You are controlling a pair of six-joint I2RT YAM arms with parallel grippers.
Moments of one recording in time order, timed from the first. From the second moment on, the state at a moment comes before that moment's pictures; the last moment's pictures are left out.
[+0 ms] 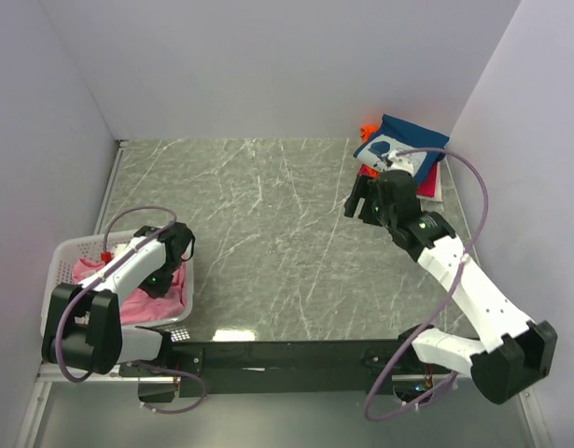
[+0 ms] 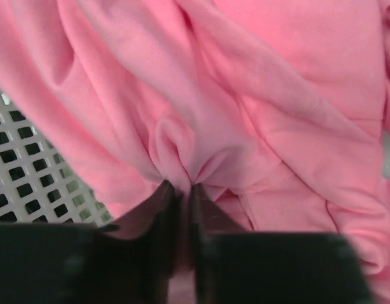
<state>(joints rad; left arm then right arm) -0.21 1.30 0.73 -1.15 -0.64 -1.65 0.42 1.10 1.03 -0.54 0.22 0.52</state>
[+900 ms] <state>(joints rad) -0.21 1.08 1.52 -1.01 -0.50 -0.95 0.42 1.04 1.05 -0.52 0.11 0.55</state>
